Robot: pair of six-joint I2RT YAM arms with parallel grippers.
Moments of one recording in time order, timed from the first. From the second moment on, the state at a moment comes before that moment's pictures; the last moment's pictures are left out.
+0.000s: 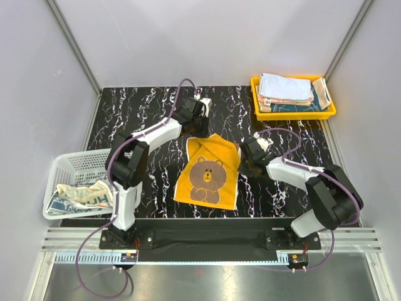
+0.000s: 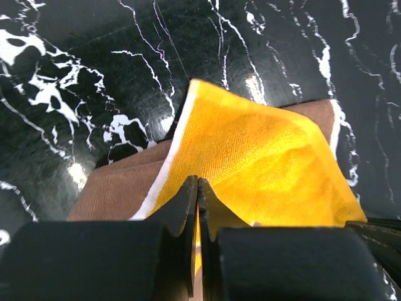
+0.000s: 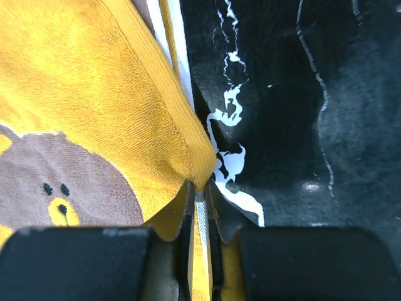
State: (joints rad) left arm -0.55 2.05 1.56 -0.35 0.16 -0.29; right arm 0.55 1.51 0.73 -0.21 0.18 0.85
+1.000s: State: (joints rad) left arm -0.56 1.74 1.29 -0.36 0.05 -0.44; right arm 0.55 1.30 0.66 -0.35 0.27 0.71
